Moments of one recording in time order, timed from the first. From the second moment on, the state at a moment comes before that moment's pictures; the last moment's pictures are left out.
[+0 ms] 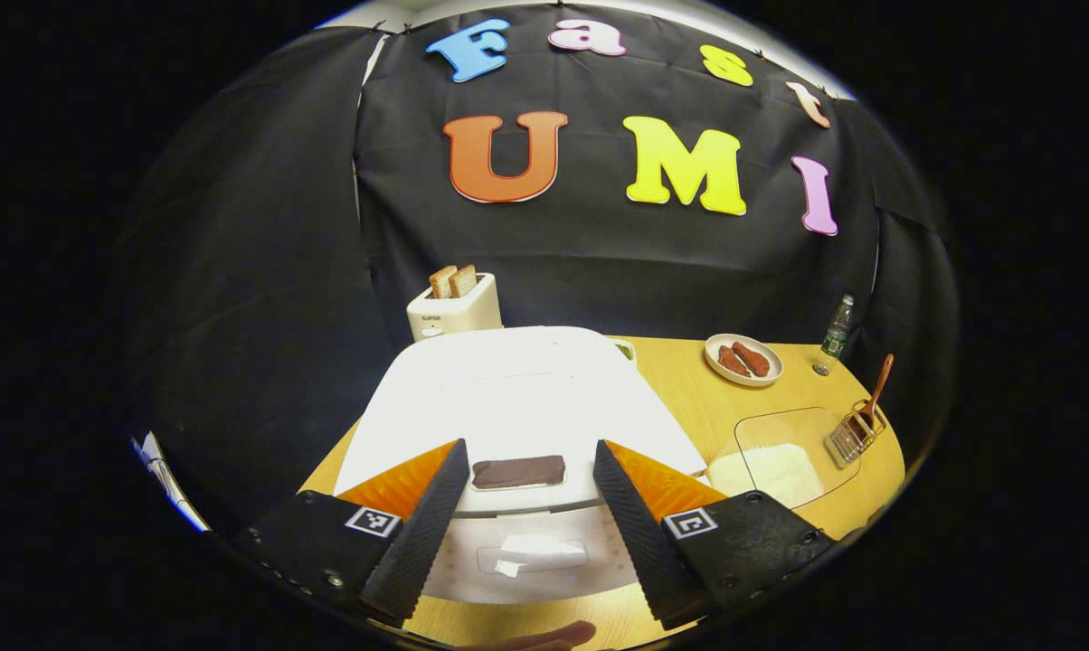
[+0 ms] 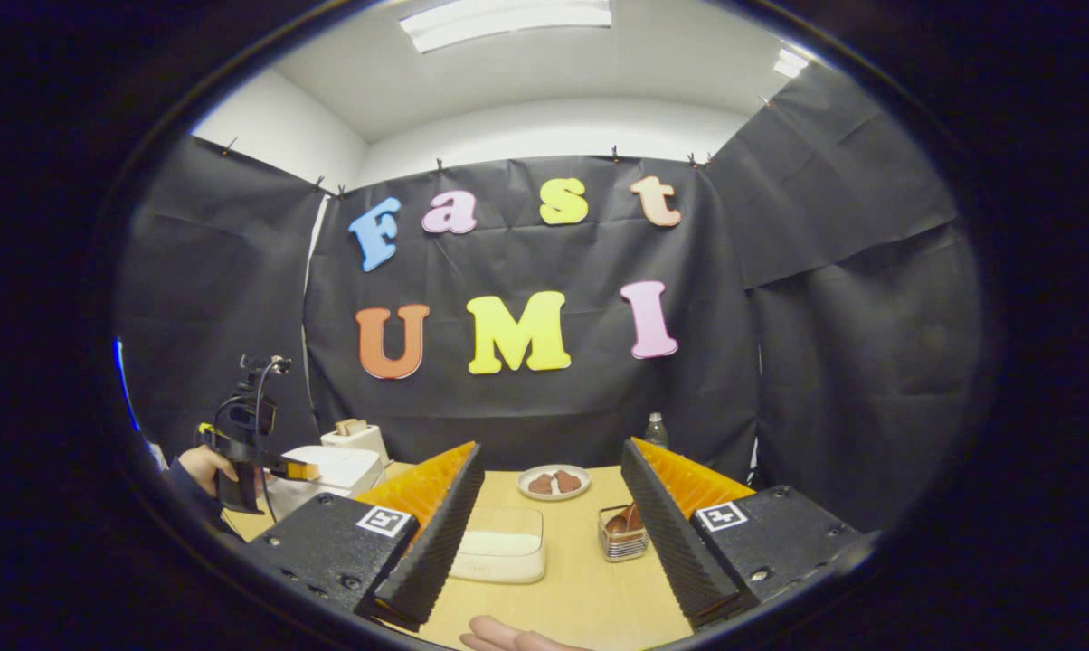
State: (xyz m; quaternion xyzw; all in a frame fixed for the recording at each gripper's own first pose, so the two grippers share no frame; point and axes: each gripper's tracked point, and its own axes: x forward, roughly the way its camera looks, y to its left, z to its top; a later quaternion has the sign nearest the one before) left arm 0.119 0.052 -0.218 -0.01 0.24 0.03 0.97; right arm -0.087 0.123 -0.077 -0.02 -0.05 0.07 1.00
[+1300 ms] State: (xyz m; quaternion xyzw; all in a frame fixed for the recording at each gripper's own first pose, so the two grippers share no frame) left arm 0.073 0.013 -0.175 -0.05 0.10 0.02 0.99; right arm -0.083 0.140 -0.106 0.00 -0.01 0.09 1.00
